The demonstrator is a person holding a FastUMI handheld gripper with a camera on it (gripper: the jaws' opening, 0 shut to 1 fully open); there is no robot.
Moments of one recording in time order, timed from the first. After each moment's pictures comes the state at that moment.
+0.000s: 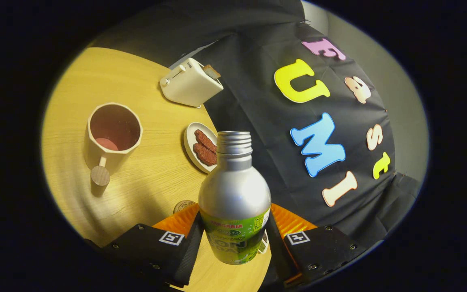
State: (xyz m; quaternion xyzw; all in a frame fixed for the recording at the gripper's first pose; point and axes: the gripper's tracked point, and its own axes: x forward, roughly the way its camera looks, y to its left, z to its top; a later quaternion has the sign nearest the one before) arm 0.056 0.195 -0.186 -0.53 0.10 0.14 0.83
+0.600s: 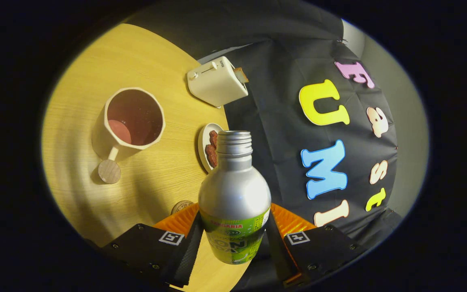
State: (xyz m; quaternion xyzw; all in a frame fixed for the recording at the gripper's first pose) arm 0.060 0.218 -0.189 -0.62 0.08 0.17 0.77
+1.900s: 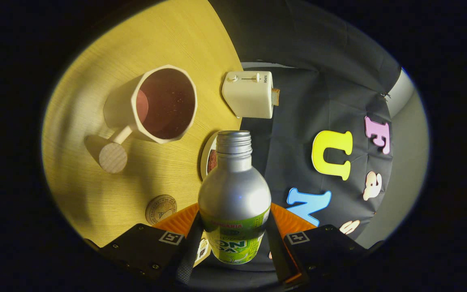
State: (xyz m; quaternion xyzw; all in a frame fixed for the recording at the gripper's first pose) arm 0.066 0.252 -0.182 -0.75 0.01 0.19 0.63
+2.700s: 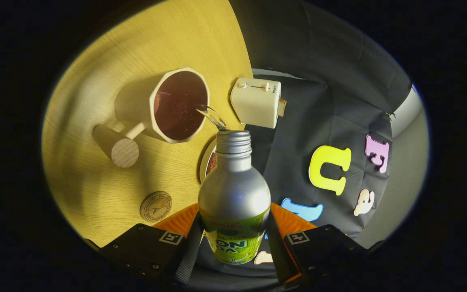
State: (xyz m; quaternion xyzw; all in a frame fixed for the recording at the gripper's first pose) arm 0.064 0.259 -0.179 -0.79 -0.02 0.20 0.58
